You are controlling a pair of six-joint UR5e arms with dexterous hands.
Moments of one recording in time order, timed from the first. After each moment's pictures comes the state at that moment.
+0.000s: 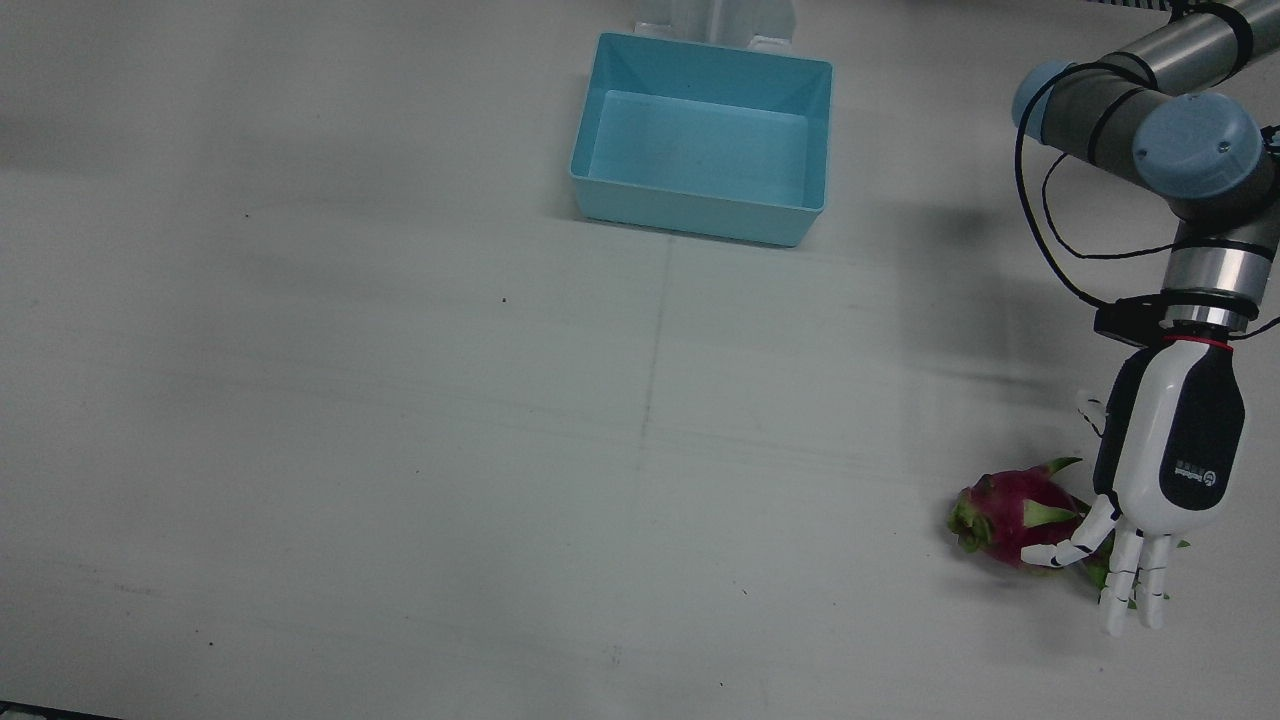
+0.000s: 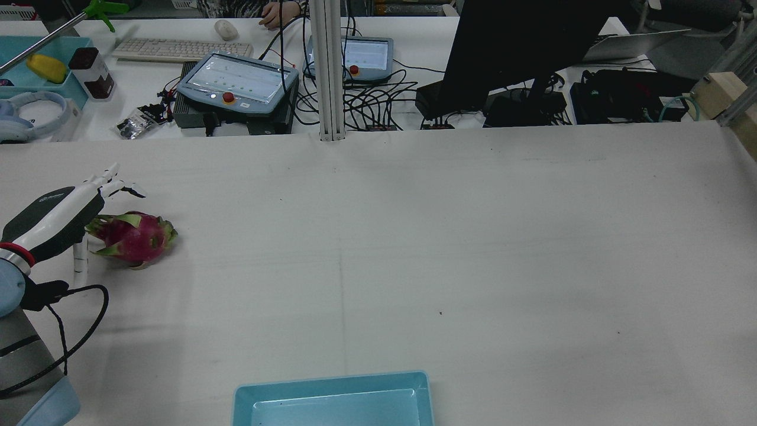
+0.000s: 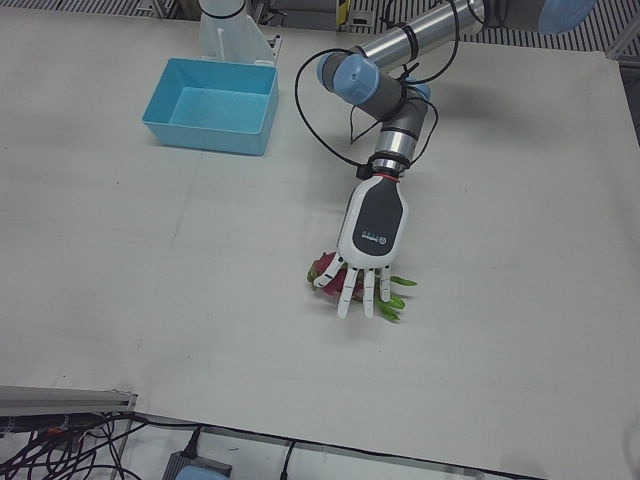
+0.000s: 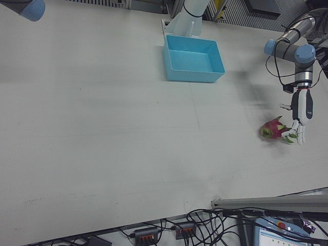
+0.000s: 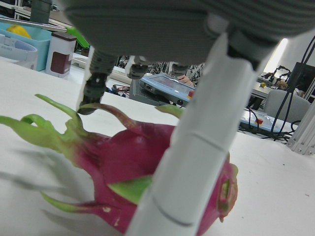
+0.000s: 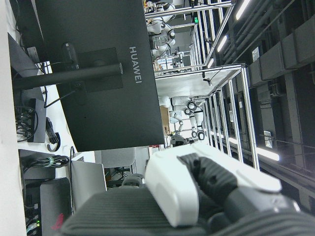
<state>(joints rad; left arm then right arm) -0.75 -1.85 -1.80 0.67 1.06 1.17 1.50 -1.64 1.72 -3.23 -1.56 0.16</state>
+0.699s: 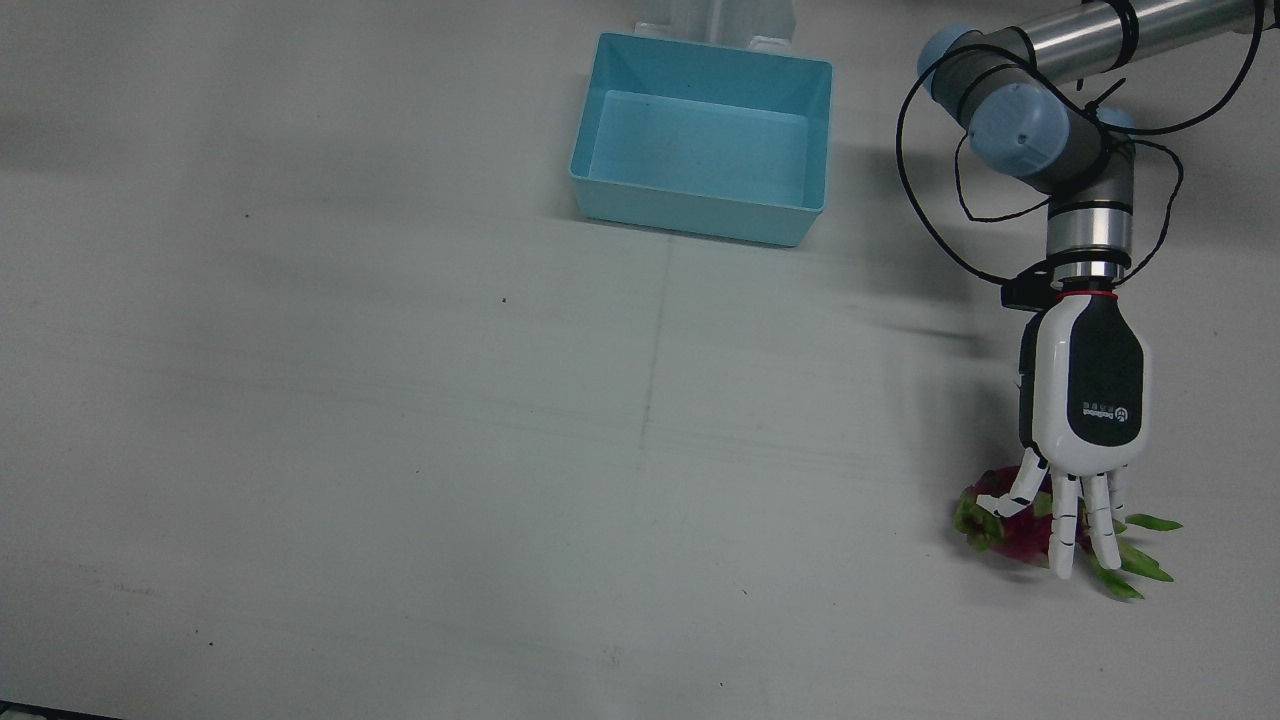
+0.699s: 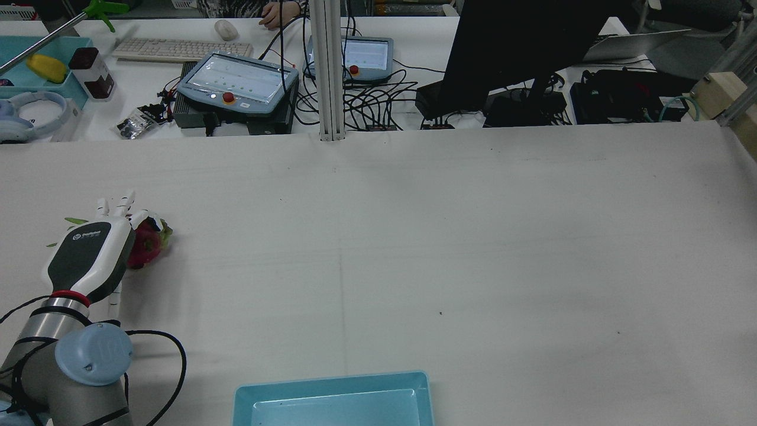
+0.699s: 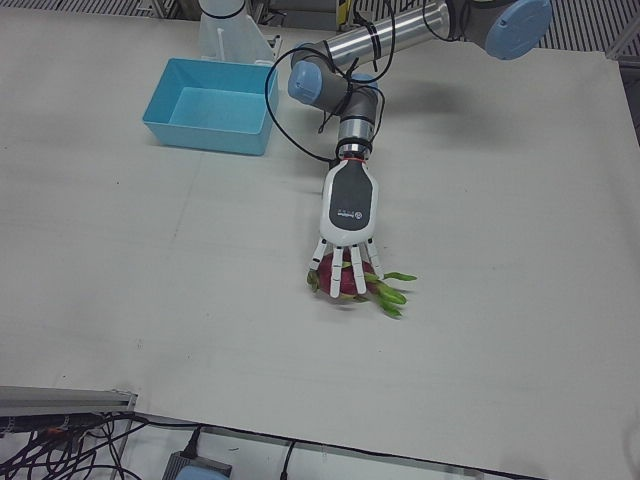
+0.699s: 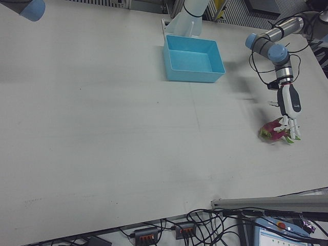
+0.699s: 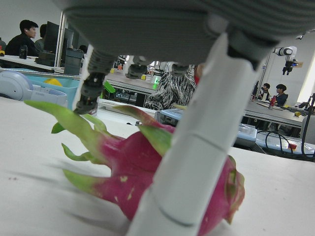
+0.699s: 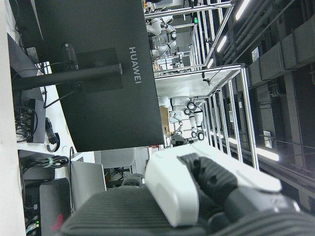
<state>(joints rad) -0.50 -1.95 -1.73 0.85 0.65 1.16 1.50 -1.64 1.73 -3.23 -1.56 0.16</state>
